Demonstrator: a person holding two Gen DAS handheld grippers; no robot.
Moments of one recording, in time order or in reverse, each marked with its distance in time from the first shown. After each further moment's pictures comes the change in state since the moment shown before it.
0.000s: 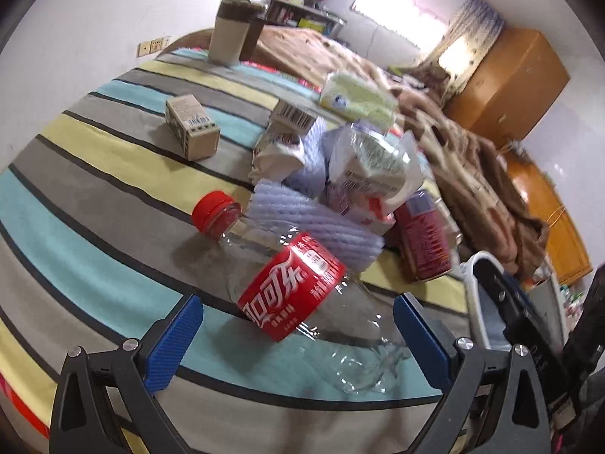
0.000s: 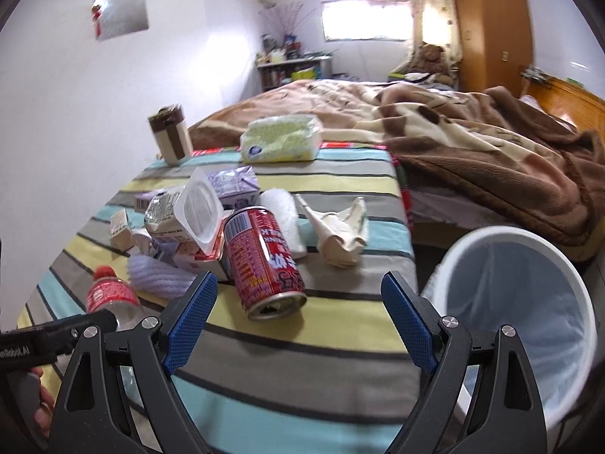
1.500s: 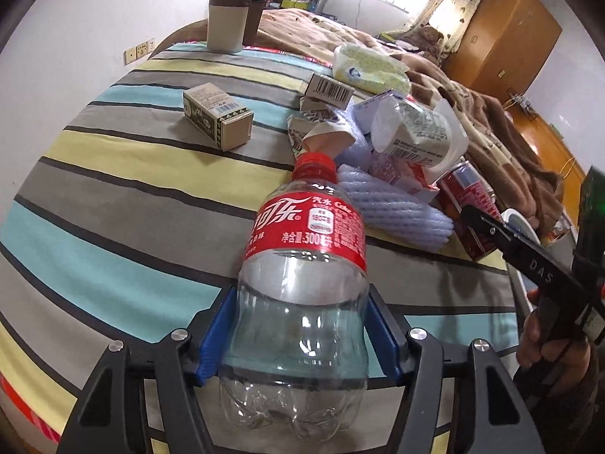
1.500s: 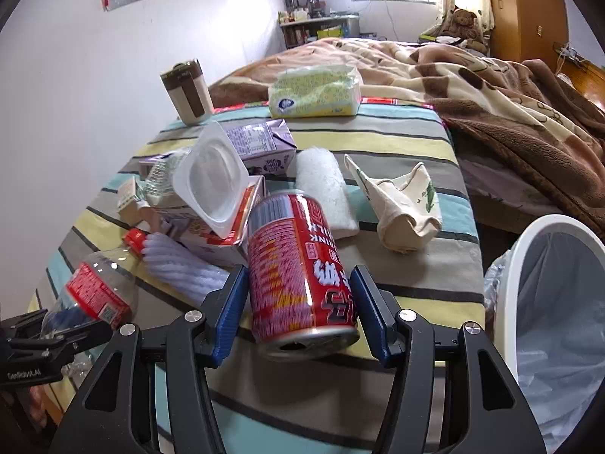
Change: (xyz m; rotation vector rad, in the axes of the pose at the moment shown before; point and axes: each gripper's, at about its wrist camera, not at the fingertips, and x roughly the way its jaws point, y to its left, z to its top) left arm -0.002 0.033 0.001 0.135 0.061 0.048; right arm 0.031 0.014 0.001 -0.012 0.155 0.094
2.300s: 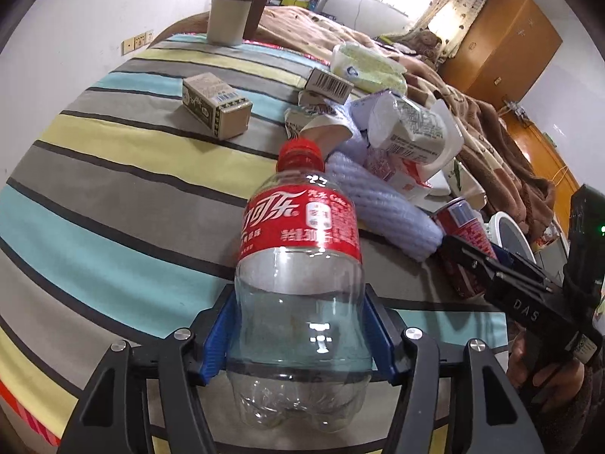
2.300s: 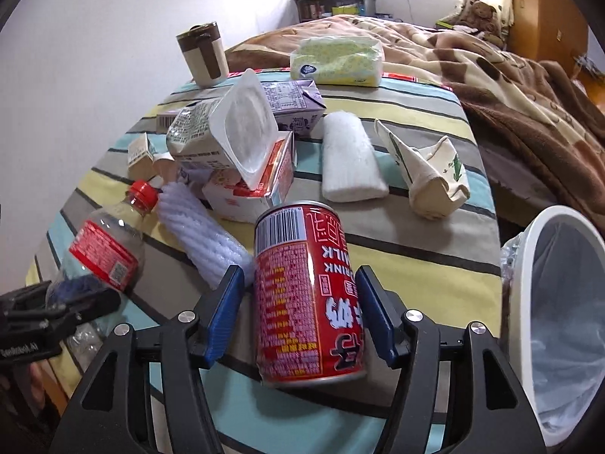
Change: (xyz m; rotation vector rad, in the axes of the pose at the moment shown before) left arm 0.004 0.003 -0.003 -0.024 0.022 -0.034; right arm 0.017 0.017 -0.003 -0.058 0.118 0.011
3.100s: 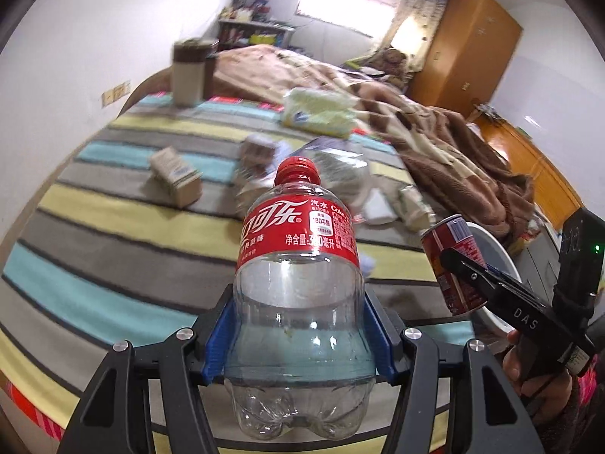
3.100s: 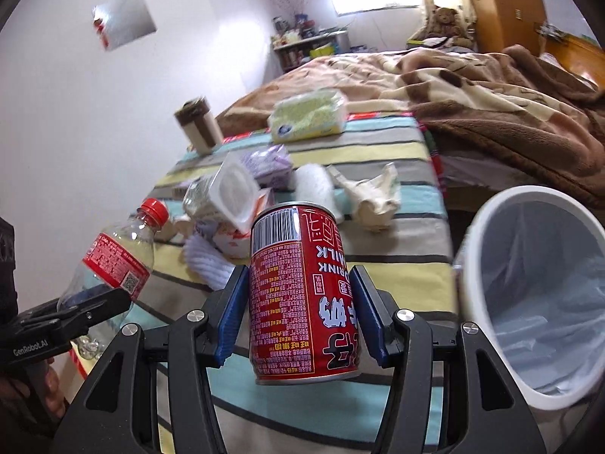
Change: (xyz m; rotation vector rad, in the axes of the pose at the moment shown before) left arm -0.049 -0.055 0.003 0.128 -0.152 -0.037; right arm -0.069 -0.034 -0.026 0.165 -0.212 0.046
